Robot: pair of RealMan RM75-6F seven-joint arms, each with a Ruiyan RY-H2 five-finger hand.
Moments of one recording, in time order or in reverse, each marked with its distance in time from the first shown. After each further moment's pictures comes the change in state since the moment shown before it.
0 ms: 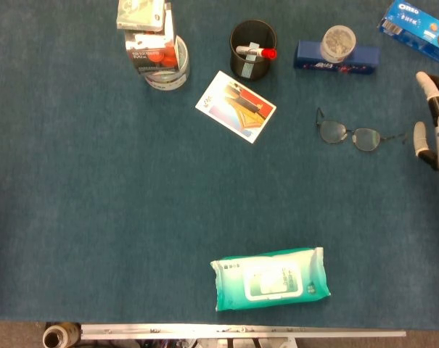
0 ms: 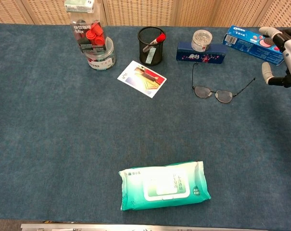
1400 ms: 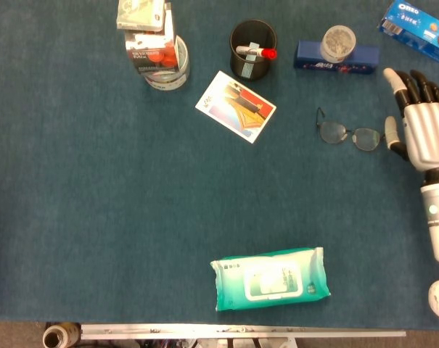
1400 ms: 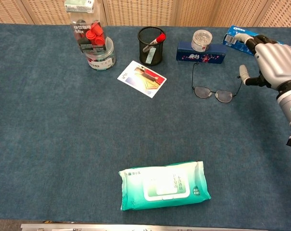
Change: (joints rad) left arm 0.010 0.008 -0.003 0.001 0.005 0.024 -0.020; right arm 0.087 -0.086 0.028 0.055 0.079 -0.096 -0.079
